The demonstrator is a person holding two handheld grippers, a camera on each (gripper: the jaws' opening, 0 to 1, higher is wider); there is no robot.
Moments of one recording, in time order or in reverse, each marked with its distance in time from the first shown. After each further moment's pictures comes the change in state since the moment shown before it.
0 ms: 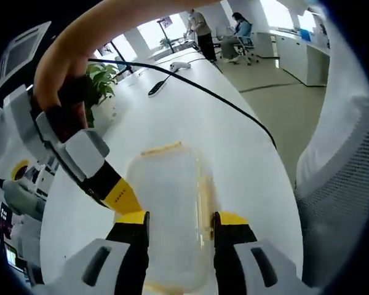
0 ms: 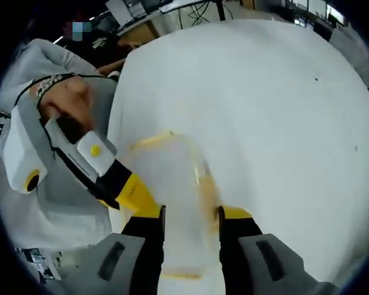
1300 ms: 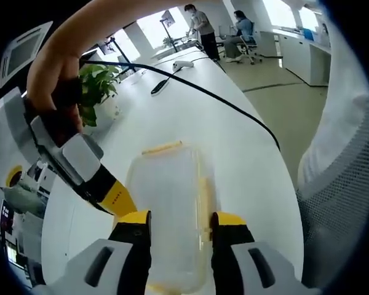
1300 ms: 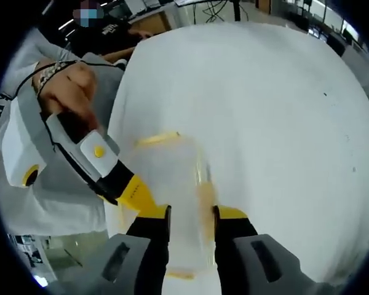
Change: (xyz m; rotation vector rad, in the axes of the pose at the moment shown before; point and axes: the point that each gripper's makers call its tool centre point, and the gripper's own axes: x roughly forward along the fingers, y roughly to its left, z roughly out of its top) left arm 0.001 0.000 -0.001 -0.016 0.008 0.019; right arm 0.001 0.003 0.003 -0.123 0.049 -0.008
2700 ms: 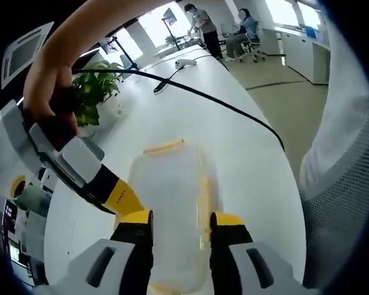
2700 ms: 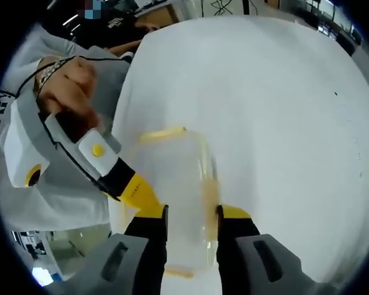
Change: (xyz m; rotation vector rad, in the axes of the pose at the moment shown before) left arm 0.001 0.001 -0.001 0.004 0.014 0.030; right arm 0.005 0.001 -0.001 -0.016 0.058 0.056
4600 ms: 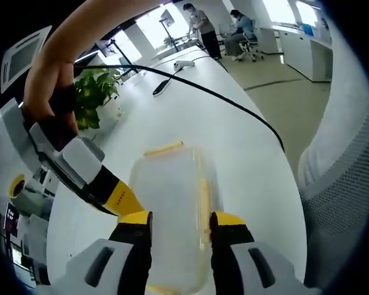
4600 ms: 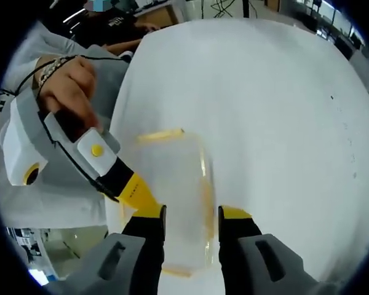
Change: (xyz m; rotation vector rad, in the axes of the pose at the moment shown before) left arm -0.002 -0.002 0.003 0.018 -0.011 0.009; right arm -0.005 -0.001 0.001 0.005 -0.024 -0.076
